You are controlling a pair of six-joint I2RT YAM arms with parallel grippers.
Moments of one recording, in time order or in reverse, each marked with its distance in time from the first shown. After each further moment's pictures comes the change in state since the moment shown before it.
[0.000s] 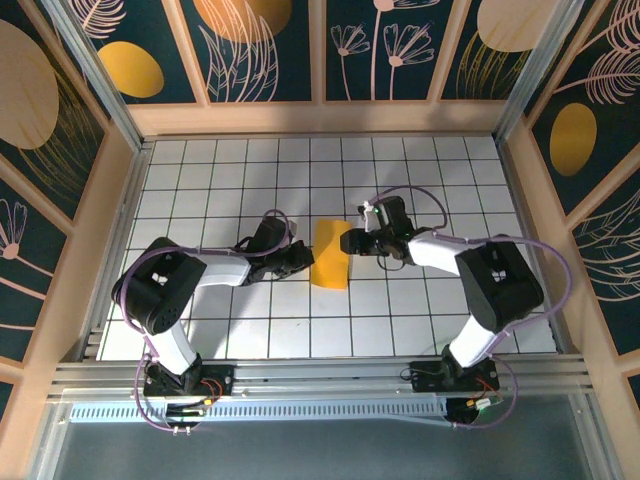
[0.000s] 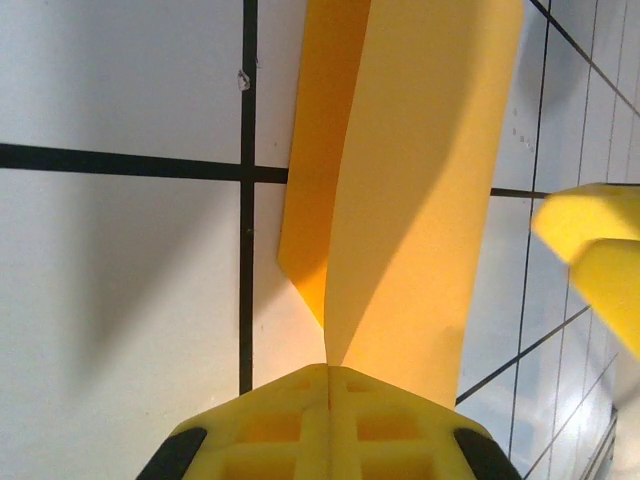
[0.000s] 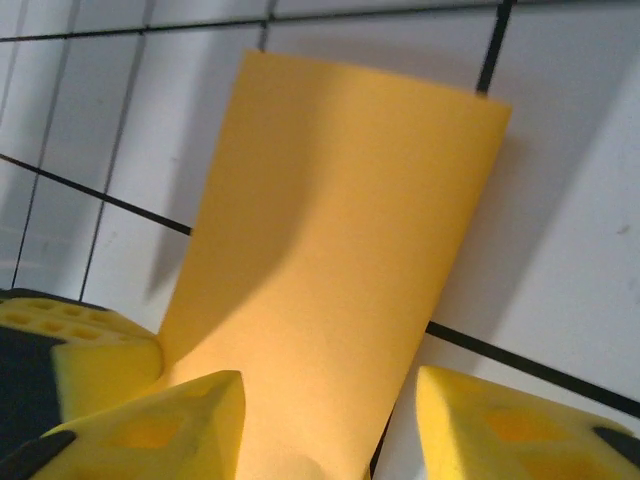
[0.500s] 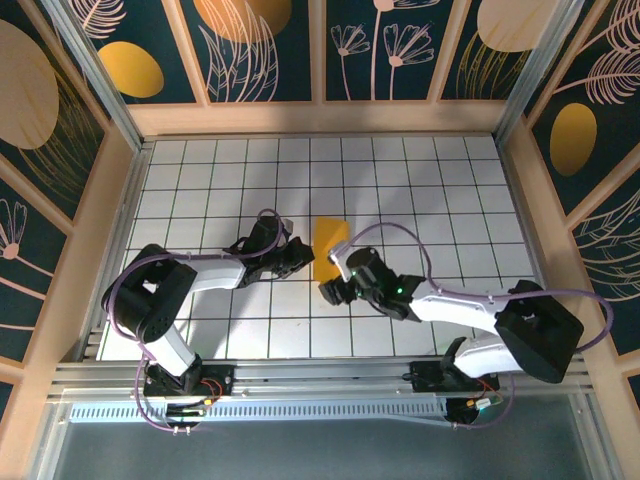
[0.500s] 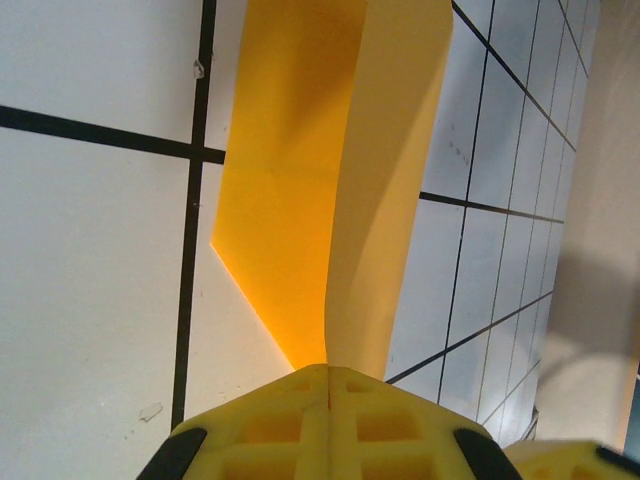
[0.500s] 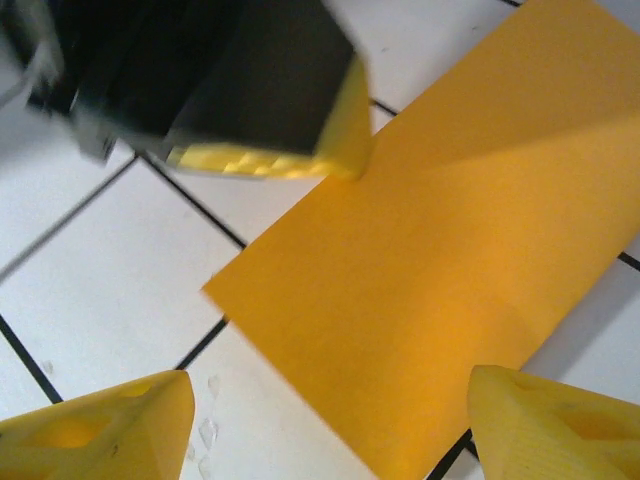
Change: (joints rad) left arm 0.000 -0.071 -0.024 0.016 0.027 -0.120; right arm 0.495 -0.296 -0.253 0.067 0.491 -0.242
